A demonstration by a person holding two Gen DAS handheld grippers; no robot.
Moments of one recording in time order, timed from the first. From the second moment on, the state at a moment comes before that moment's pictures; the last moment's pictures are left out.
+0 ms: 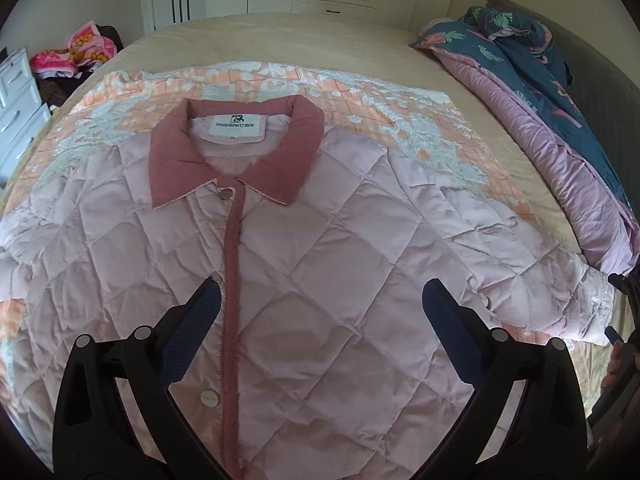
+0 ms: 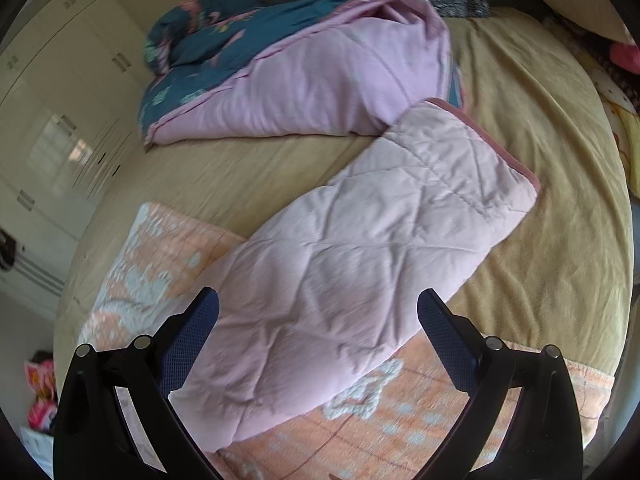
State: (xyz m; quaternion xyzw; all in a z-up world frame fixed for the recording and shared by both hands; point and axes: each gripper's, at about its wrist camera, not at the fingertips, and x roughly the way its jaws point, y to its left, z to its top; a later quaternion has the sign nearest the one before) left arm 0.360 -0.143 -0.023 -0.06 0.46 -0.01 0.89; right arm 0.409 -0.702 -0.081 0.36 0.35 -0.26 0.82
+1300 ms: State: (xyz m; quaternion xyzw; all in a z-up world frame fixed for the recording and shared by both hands) left arm 0.373 -0.069 0.020 -0.10 0.44 -0.02 0.89; right arm 0.403 -0.718 -0.056 0.42 0.22 -0.16 0.87
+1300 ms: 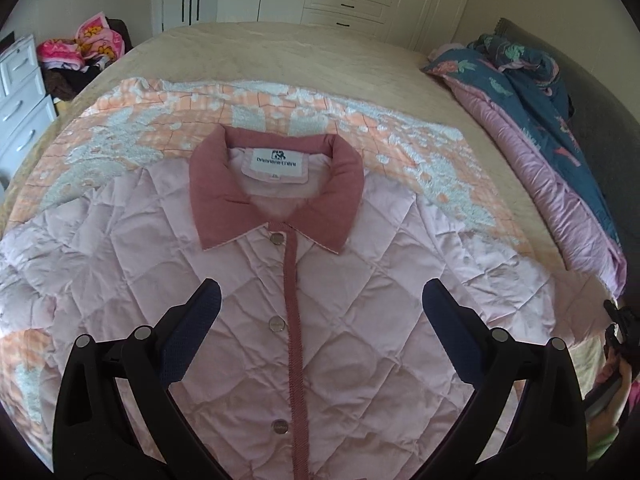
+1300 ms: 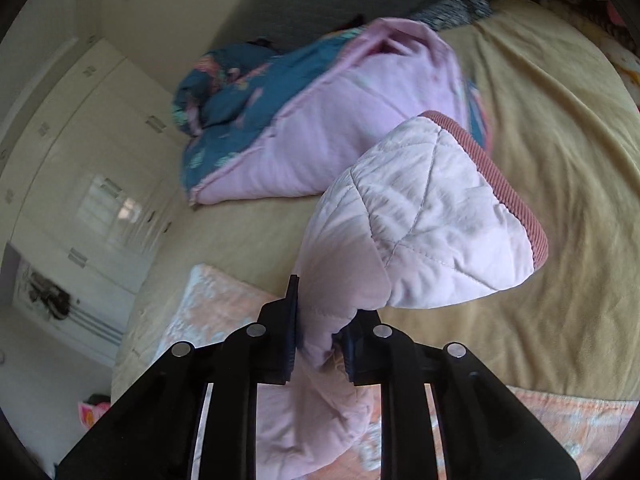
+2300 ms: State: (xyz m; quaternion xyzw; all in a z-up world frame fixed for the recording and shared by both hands) left arm 0.326 0.046 0.049 -0.09 0.38 0.05 0.92; right arm 0.413 -0.452 0.066 0.20 0.20 0.12 0.95
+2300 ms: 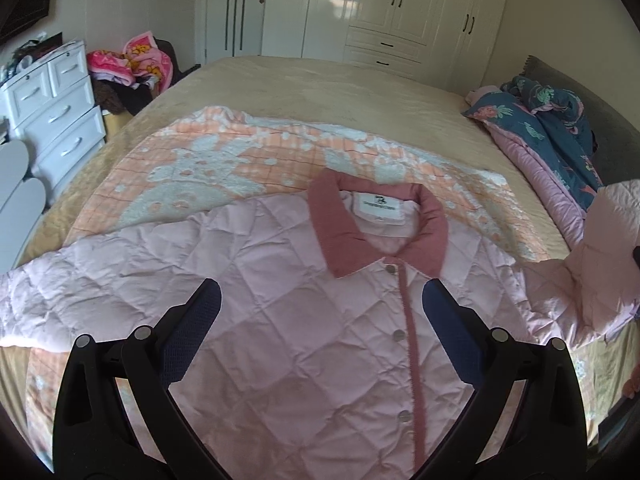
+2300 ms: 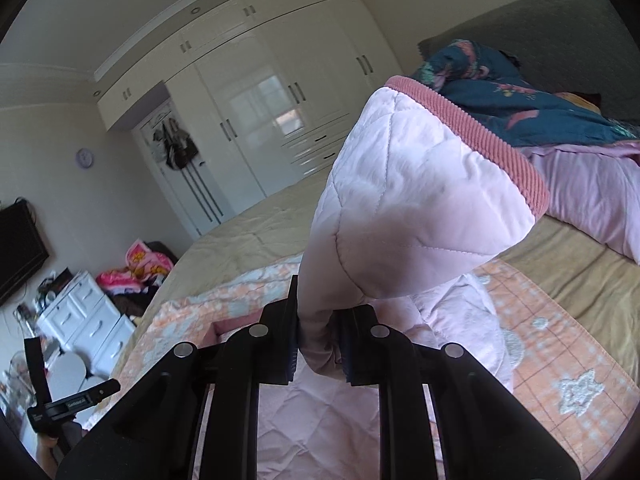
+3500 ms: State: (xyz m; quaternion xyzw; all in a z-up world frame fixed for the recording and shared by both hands) left arm 0.306 0.127 0.004 -0.22 0.38 0.05 0.90; right arm 0.415 -0.208 0.006 -0.01 0.26 0.23 0.94
